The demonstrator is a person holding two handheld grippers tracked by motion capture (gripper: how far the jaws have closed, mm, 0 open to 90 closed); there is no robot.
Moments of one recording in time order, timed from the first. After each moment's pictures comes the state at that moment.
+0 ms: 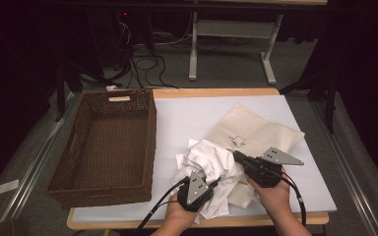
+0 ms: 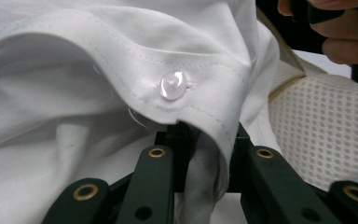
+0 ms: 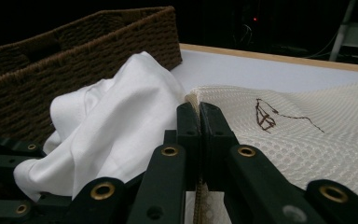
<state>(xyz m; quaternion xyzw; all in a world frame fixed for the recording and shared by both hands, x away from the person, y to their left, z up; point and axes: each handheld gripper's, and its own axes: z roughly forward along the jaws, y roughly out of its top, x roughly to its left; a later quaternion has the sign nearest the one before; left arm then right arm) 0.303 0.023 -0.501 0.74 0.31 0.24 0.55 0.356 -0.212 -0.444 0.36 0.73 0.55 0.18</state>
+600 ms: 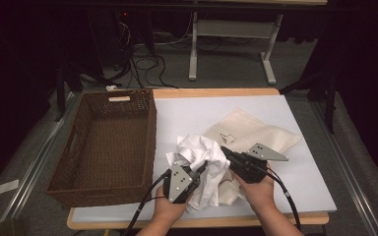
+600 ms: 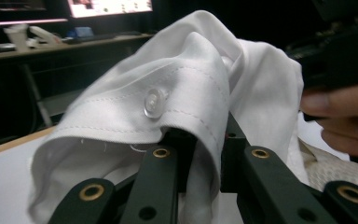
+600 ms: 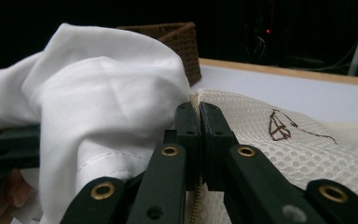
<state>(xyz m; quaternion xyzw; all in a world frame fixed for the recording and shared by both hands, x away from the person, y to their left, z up) 0.301 0.039 -0.470 0.70 0.29 0.30 0.58 0.362 -0.184 -0.445 0.35 0.73 0.57 0.17</state>
